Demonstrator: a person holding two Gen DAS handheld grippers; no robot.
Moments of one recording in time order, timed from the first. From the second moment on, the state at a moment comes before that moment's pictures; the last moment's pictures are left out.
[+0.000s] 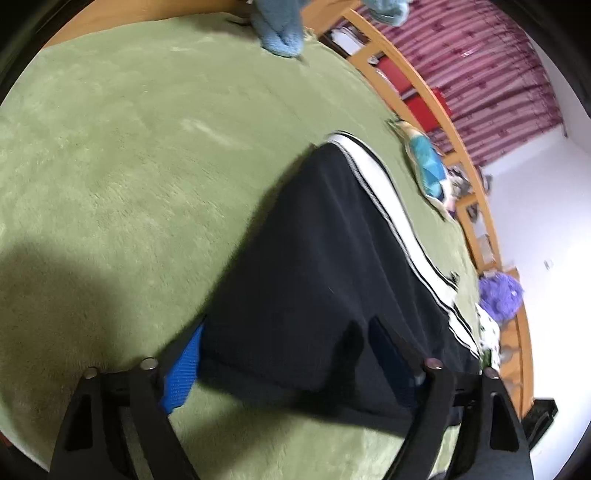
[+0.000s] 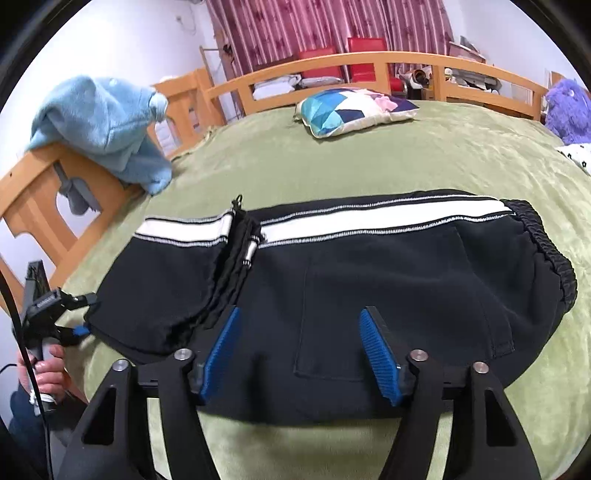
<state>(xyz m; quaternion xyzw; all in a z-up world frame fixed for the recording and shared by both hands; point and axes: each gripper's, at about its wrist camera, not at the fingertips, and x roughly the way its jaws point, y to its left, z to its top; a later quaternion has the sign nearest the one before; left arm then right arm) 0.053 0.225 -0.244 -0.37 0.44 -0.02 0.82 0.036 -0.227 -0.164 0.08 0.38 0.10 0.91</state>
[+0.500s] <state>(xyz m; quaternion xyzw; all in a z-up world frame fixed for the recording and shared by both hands) 0.039 0.179 -0.175 -0.23 0.38 -0.03 0.90 0.048 -0.280 -0.177 0.15 0.38 0.11 0.91</state>
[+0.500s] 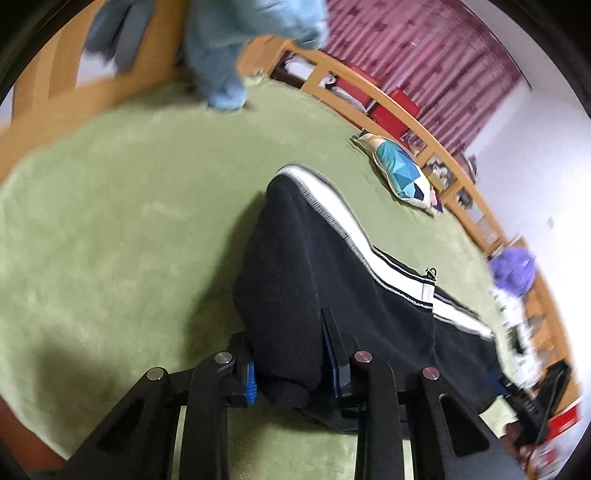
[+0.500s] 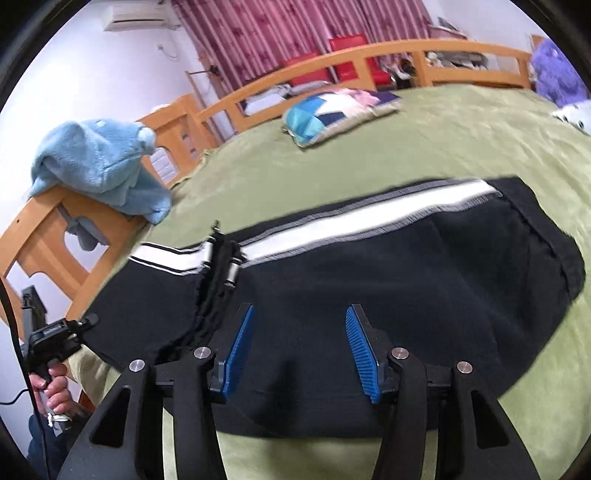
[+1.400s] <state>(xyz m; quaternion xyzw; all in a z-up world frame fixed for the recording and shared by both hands) 0.054 -0.253 -0.022 0.00 0.31 -0.33 0.89 -0.037 -0.468 -0.170 0.28 0.32 -0.05 0.90</state>
